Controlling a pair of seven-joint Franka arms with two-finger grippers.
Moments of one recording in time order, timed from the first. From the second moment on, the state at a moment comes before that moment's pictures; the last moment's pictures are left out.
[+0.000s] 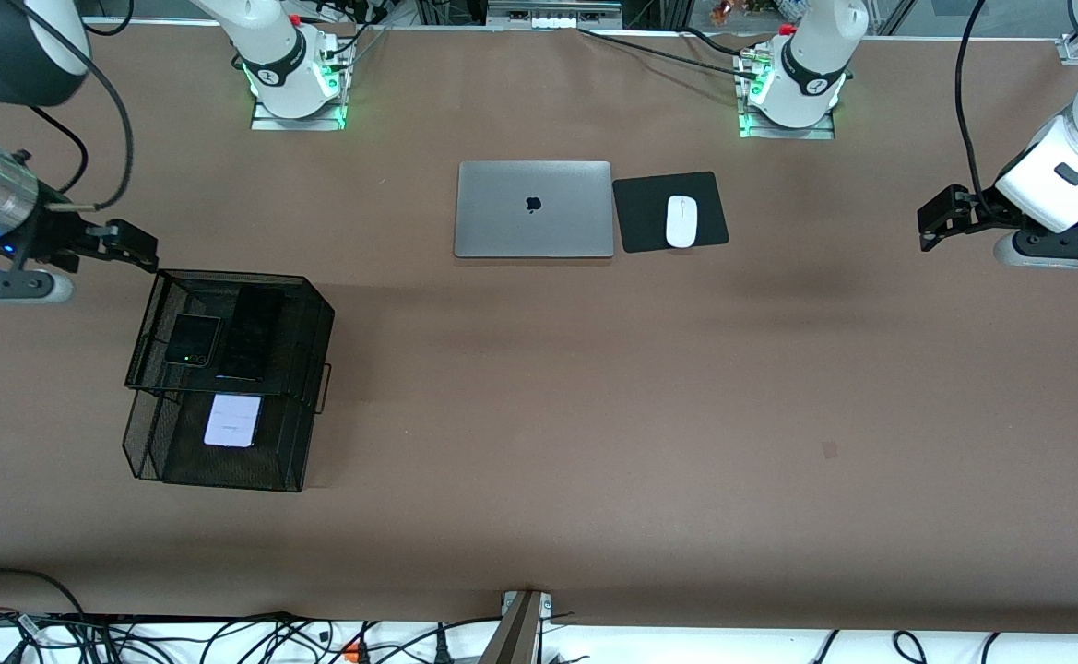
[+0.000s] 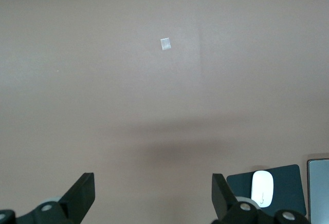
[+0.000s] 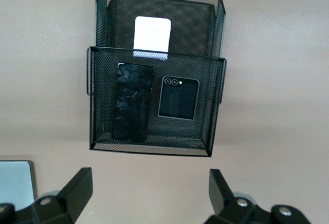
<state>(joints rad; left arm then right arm) -0.02 0.00 -0.06 -1.65 0.07 1.63 -0.01 0.08 0.10 -0.04 -1.60 -0.04 1.64 0.04</state>
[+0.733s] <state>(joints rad) -0.02 0.00 -0.06 -1.65 0.07 1.63 -0.01 -0.04 0.08 0.04 -1.60 -0.04 1.58 0.04</state>
